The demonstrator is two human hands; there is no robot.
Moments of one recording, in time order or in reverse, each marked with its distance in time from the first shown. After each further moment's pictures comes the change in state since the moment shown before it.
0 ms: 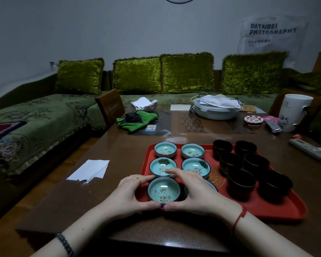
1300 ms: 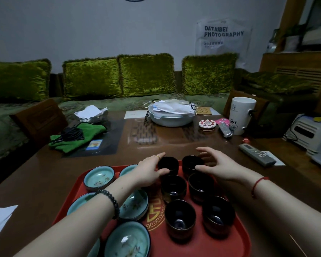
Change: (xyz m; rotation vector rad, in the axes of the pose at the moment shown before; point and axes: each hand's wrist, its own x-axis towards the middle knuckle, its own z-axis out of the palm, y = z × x) left_hand 0.226 0.127 0.073 0.103 -0.175 0.070; right_hand -0.014 0.219 -0.145 0.243 0.191 0.393
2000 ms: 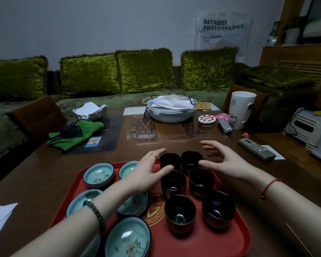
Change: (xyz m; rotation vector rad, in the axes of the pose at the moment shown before) left_hand -0.025 -0.002 0.007 -0.240 0.178 0.136; right_hand -0.022 -0.007 -0.005 0.109 0.091 -0.045
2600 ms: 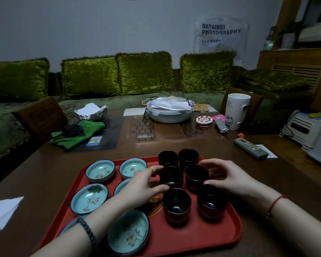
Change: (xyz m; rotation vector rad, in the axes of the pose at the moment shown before) left_hand -0.040 0.006 0.011 -0.140 -0.064 -0.072; right_hand -0.043 0.007 0.003 -0.050 -0.101 -0.003
